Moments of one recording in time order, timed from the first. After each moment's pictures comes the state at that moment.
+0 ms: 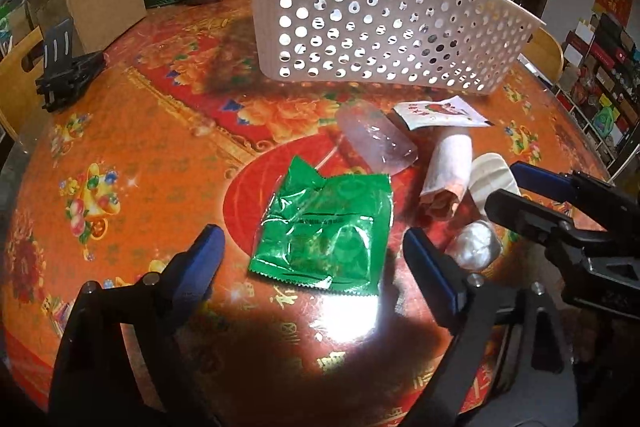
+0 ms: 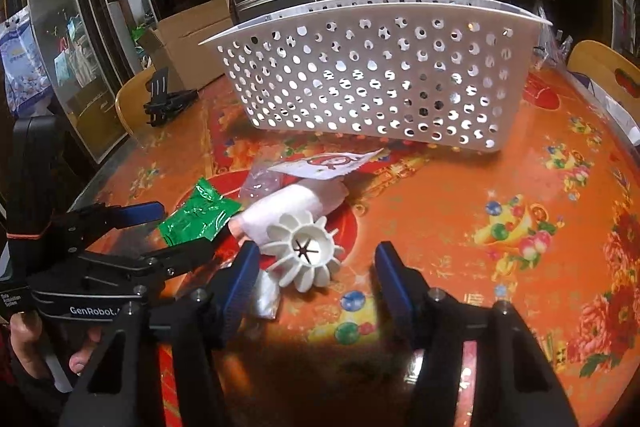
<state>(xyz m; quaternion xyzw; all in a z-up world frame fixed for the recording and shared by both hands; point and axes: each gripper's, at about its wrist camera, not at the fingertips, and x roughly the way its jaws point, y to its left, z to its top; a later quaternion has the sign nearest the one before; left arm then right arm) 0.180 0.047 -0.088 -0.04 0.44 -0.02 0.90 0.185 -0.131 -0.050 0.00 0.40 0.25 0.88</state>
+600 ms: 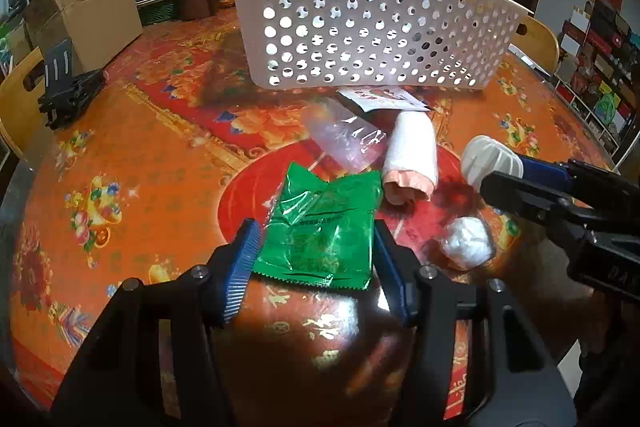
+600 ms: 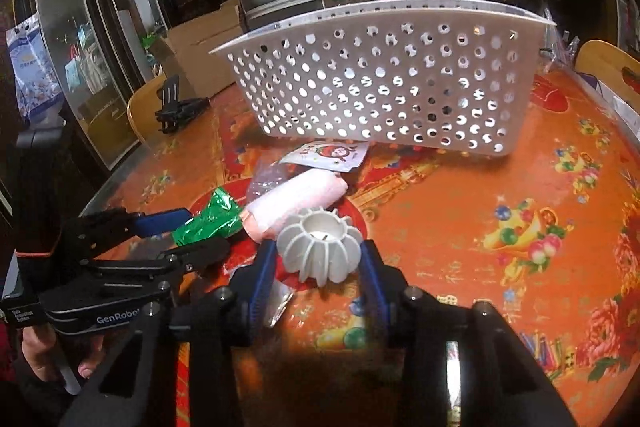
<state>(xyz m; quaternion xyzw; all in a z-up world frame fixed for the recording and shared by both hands) 0.168 0.039 -0.085 -0.01 0.42 -0.03 0.90 0.181 -0.137 -0.048 0.02 0.38 0.27 0.88</state>
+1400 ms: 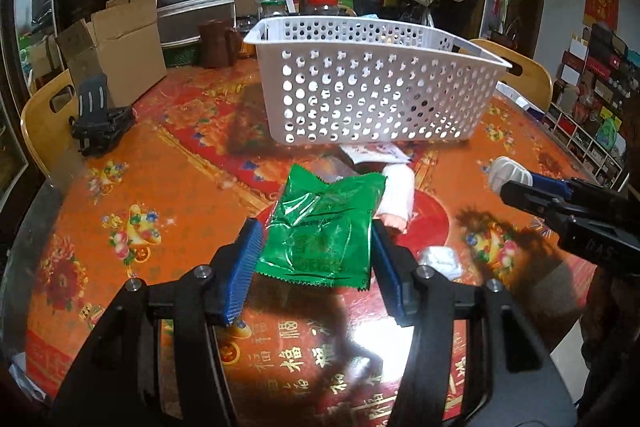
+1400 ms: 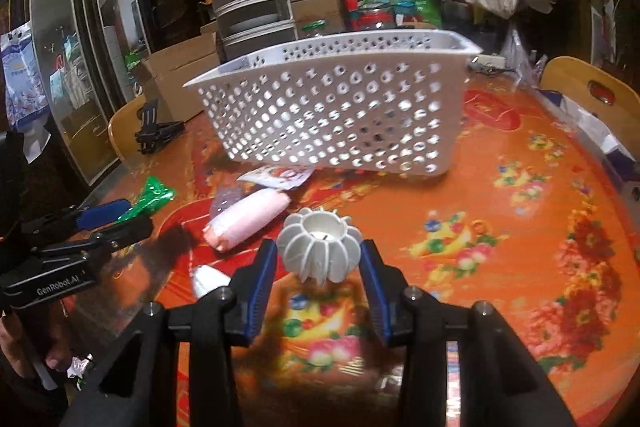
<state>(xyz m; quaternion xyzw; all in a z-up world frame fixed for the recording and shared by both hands) 0.129 0.041 -0.040 -0.02 0.34 -0.01 0.94 0.170 -0.181 -0.027 0.01 0.34 0.22 0.91</state>
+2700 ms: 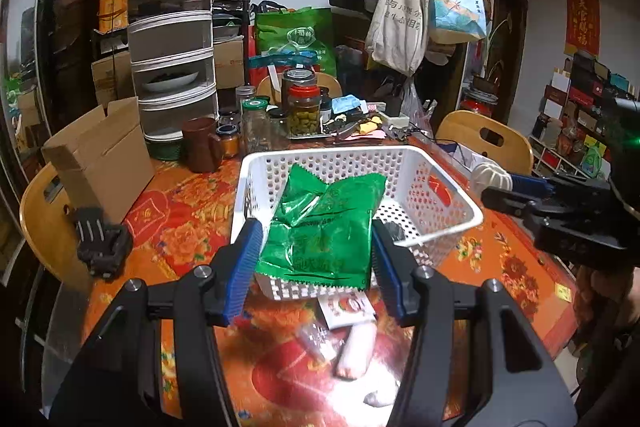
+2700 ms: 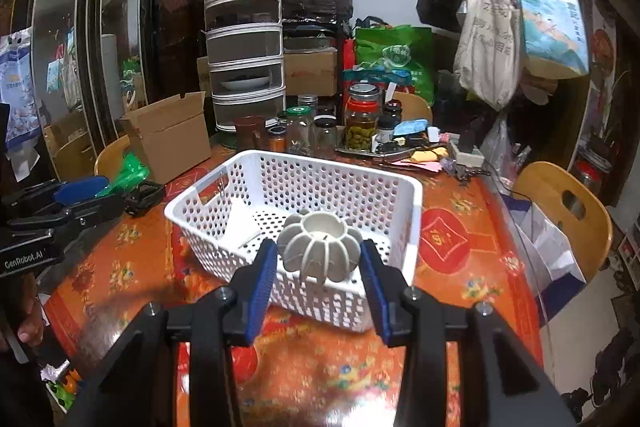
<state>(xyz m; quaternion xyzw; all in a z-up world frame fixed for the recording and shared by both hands) 0.206 0.036 0.129 -0.02 0.27 -0.04 0.96 0.249 -0.182 0.119 -0.06 0.29 0.21 0.93</state>
